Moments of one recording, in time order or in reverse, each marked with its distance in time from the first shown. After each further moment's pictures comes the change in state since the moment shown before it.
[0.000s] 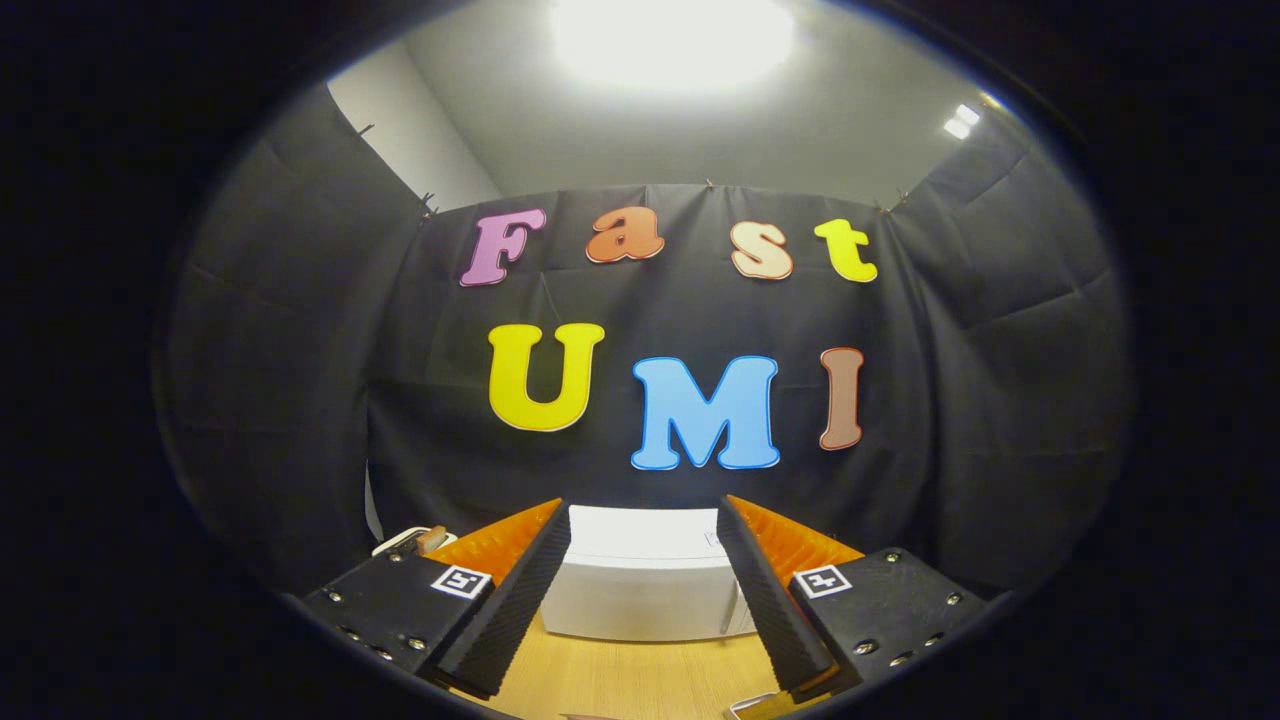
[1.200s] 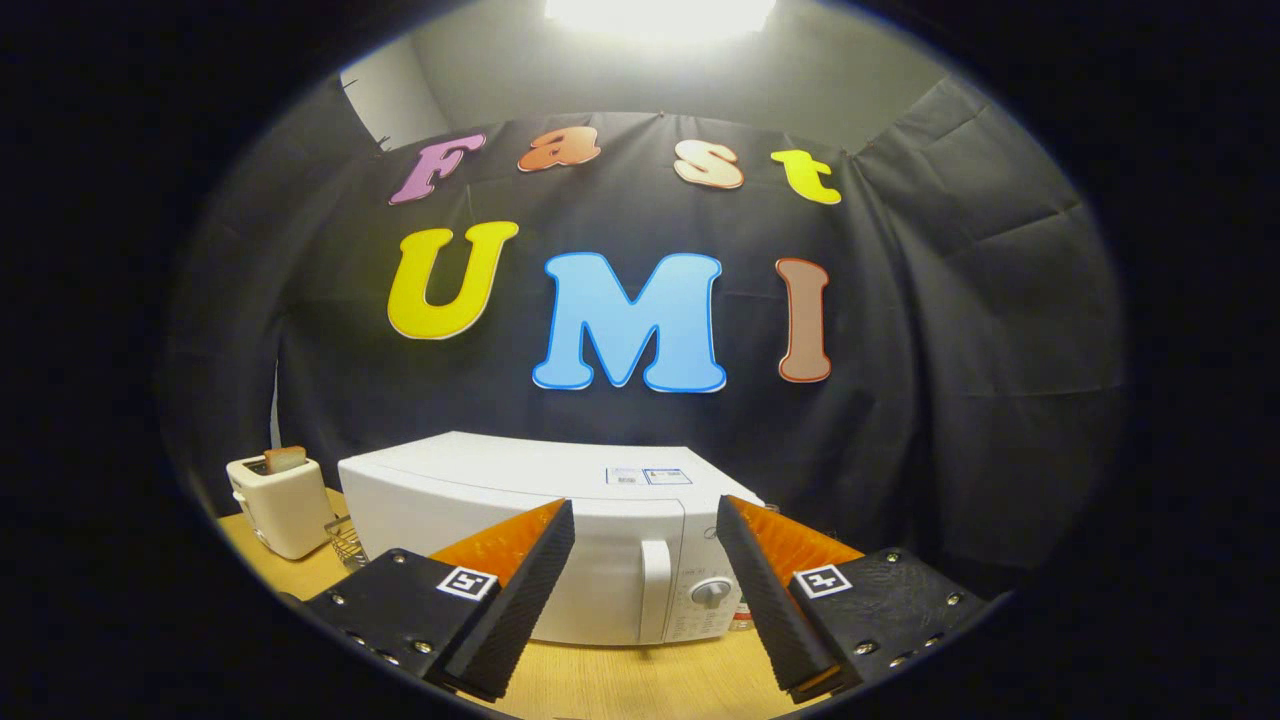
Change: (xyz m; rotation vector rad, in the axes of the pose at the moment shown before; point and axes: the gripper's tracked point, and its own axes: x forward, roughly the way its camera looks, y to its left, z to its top) arm 0.143 -0.120 -0.200 -0.019 0.105 -0.107
